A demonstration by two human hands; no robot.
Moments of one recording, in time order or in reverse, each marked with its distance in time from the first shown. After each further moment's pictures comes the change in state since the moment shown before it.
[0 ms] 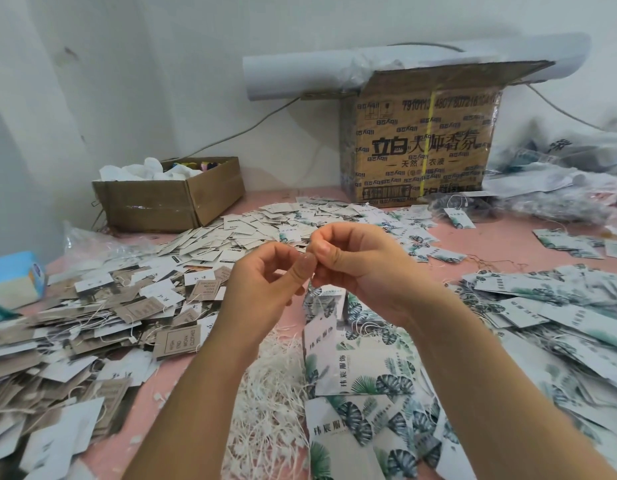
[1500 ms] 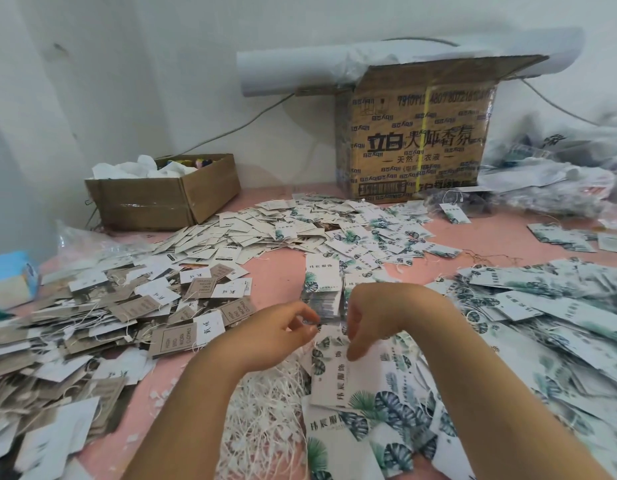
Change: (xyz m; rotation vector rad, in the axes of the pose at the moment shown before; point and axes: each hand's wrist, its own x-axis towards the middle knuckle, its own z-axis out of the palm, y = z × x) left_hand -0.005 -0.031 -0.006 0.641 -0.585 -0.356; right_hand -0.002 0.025 -0.029 -1.329 -0.356 0.680
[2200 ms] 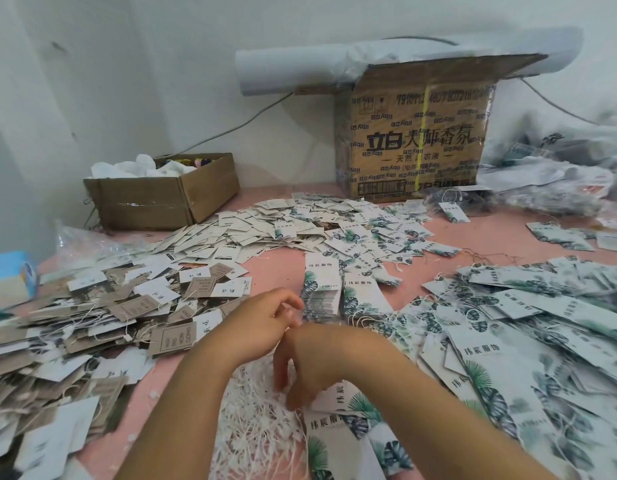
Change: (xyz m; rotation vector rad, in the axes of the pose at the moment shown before) left_hand 0.002 -0.007 -0.007 -0.033 0.171 -0.007; right_hand 0.007 -0.060 0.038 -0.011 -0.084 -0.340
